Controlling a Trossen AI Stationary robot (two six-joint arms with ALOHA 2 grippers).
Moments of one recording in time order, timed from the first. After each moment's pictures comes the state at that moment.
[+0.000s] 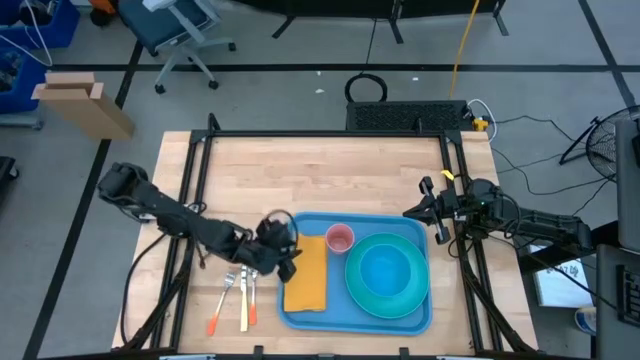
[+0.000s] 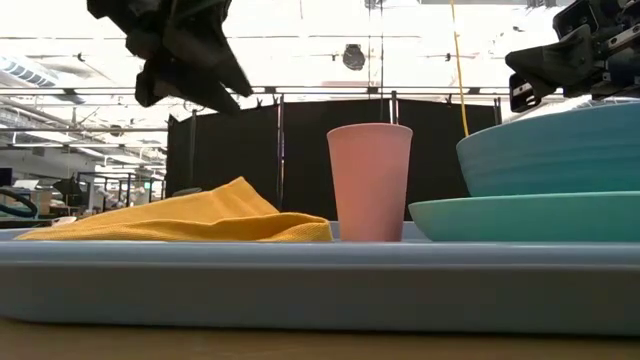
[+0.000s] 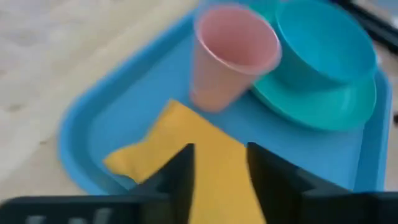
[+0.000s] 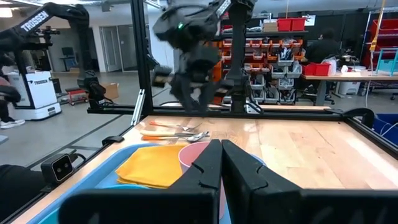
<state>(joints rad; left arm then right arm) -0.44 1.48 0.92 -0.26 -0.49 -0.88 -0.25 0.14 0.07 0.12 -0.45 0.06</state>
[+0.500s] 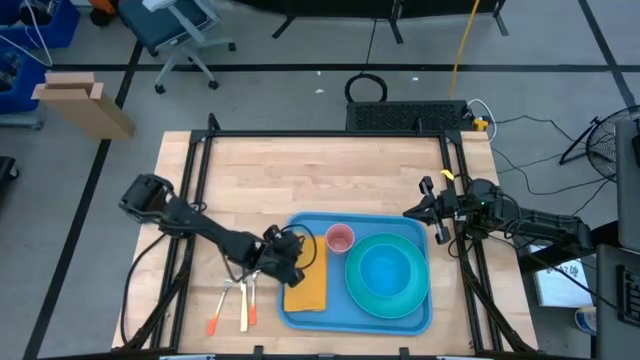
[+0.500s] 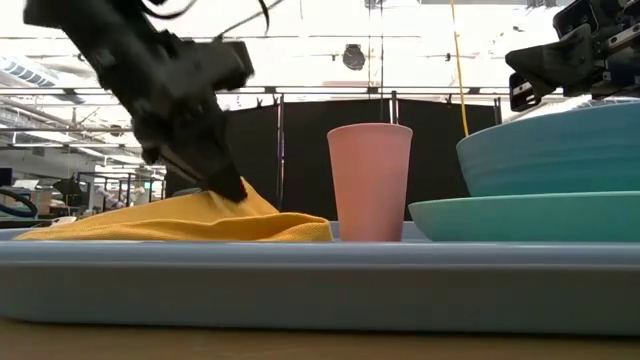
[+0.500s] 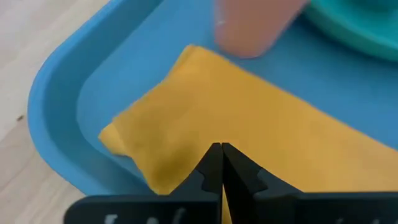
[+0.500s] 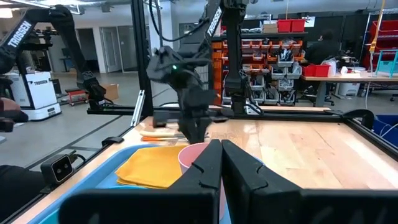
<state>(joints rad) -0.42 1.72 0.92 -0.22 -0.47 -0.83 -0.25 0.14 0.07 0.13 -0.45 0.06</state>
